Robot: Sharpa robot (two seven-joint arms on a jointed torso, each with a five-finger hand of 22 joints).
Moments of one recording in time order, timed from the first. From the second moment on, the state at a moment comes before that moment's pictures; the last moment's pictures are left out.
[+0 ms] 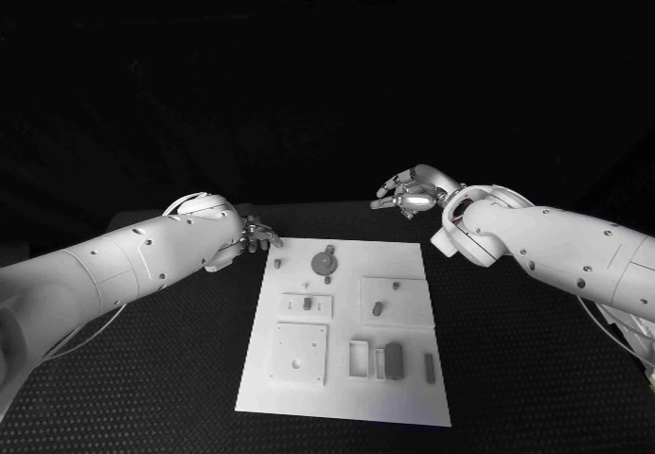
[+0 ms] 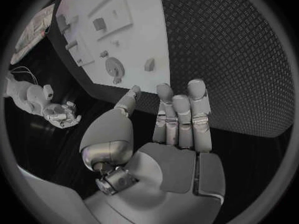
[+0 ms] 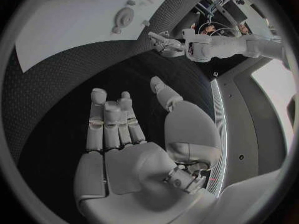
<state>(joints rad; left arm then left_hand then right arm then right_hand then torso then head) 1.30 -0.47 -0.11 0.92 -1.21 0.04 -0.45 0.71 -0.10 0.38 -0.25 0.16 1.05 0.06 0.13 0.82 1.27 -0.04 0.75 0.84 1.12 -0.15 1.32 0.65 0.02 1.22 -0.24 0.61 1.30 1.25 -0.70 0.00 1.24 -0.96 -0.33 -0.02 0.90 -0.16 0.53 -0.23 0.05 0.83 0.16 0.22 0.54 0.92 0.06 1.22 0.97 1.05 -0.05 1.48 0.78 0.25 1.00 0.03 0.90 1.31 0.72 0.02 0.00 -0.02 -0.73</state>
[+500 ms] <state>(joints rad) 1.28 -0.45 -0.12 0.89 -1.23 0.07 -0.44 0.71 -0.10 0.39 -0.25 0.16 1.05 0.06 0.12 0.81 1.27 -0.04 0.75 0.84 1.11 -0.14 1.32 0.65 0.02 1.22 -0.24 0.61 1.30 1.25 -0.70 0.00 1.24 -0.96 -0.33 -0.02 0.90 -0.16 0.53 -0.23 0.05 0.83 0.17 0.22 0.54 0.92 0.06 1.22 0.97 1.05 -0.05 1.48 0.78 0.25 1.00 0.03 0.90 1.31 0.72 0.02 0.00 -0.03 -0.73</state>
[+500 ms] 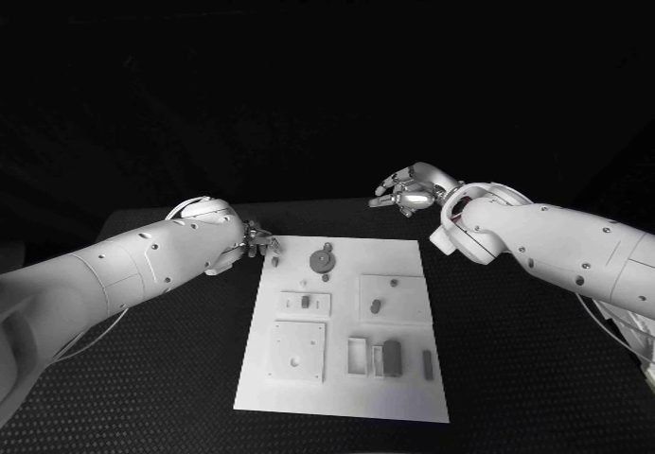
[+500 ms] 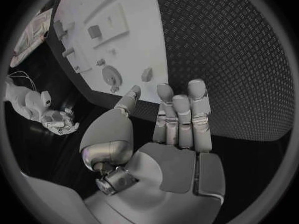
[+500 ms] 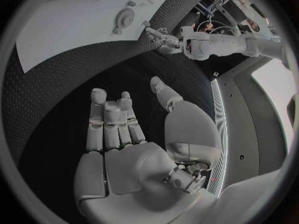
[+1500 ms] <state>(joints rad) 1.27 -0.45 -0.12 0.90 -1.24 0.08 -0.42 0.72 -0.09 0.40 -0.26 0.16 1.05 0.06 0.13 0.80 1.27 -0.04 0.76 0.84 1.11 -0.14 1.32 0.65 0.02 1.22 -0.24 0.61 1.31 1.25 -0.70 0.00 1.24 -0.96 -0.32 -0.02 0.90 -0.16 0.53 -0.23 0.05 0.83 0.17 0.22 0.54 0.92 0.06 1.22 0.97 1.05 -0.05 1.48 0.78 0.25 1.00 0.03 0.90 1.31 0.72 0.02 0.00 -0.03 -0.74</state>
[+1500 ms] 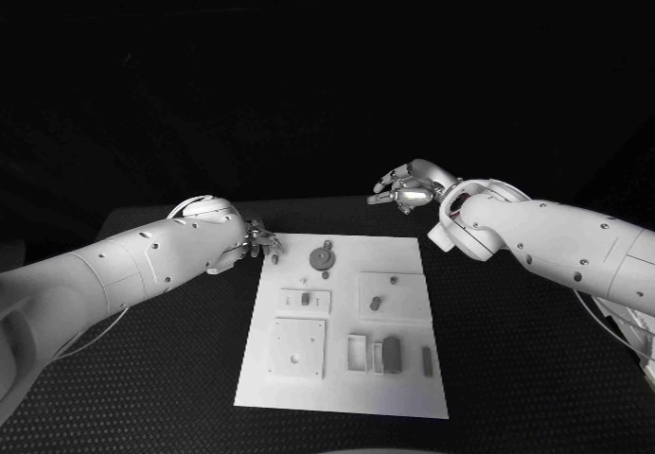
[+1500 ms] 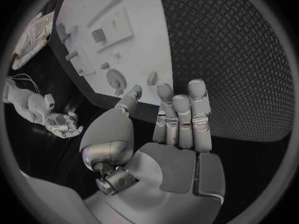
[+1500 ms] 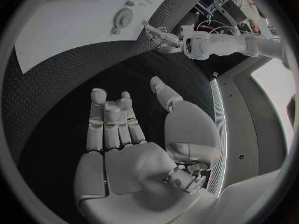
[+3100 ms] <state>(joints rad) 1.26 -0.42 -0.12 0.86 -1.23 0.11 -0.41 0.77 0.06 0.40 -0.29 0.16 1.05 0.07 0.15 0.78 1.27 -0.04 0.78 0.82 1.11 -0.14 1.33 0.65 0.02 1.22 -0.24 0.61 1.31 1.25 -0.70 0.00 1.24 -0.96 -0.32 -0.02 0.90 -0.16 0.53 -0.23 0.05 0.83 0.17 0.22 0.54 0.92 0.06 1.22 0.97 1.05 -0.05 1.48 0.78 0.25 0.99 0.03 0.90 1.31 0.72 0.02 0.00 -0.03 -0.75</state>
